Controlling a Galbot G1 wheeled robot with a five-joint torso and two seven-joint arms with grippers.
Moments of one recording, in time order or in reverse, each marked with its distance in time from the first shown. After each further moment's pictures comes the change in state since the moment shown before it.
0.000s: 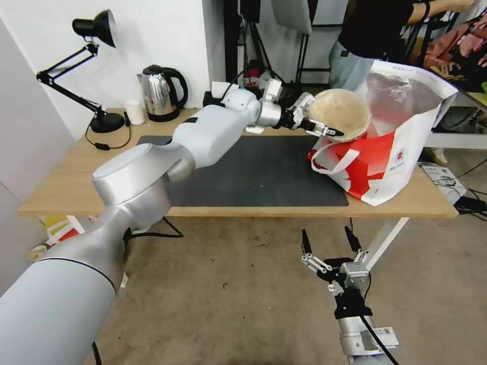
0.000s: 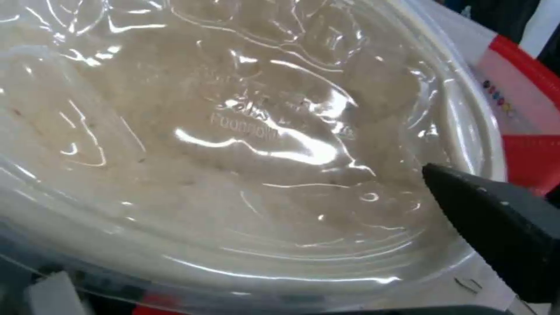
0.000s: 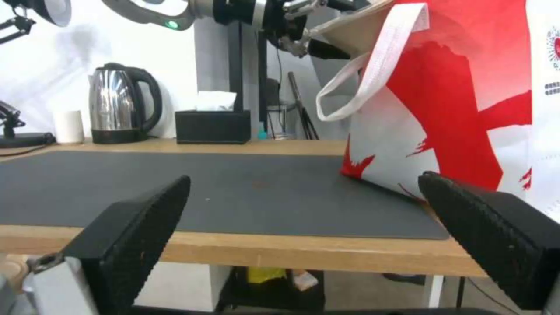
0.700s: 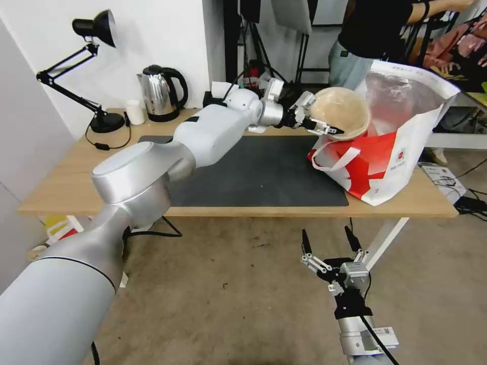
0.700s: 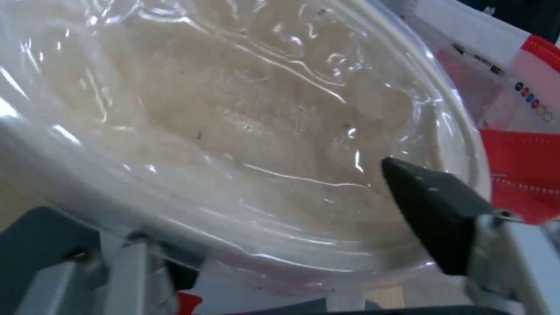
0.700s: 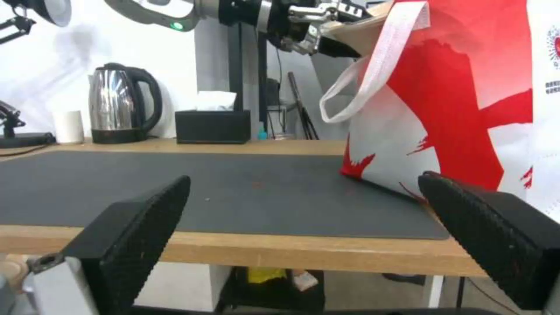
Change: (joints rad) left arm -0.004 0.000 0.032 -0.010 -0.047 -0.025 -0.064; right arm 0.000 0.000 0.000 0.000 0.000 0.000 0.000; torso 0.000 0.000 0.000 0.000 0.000
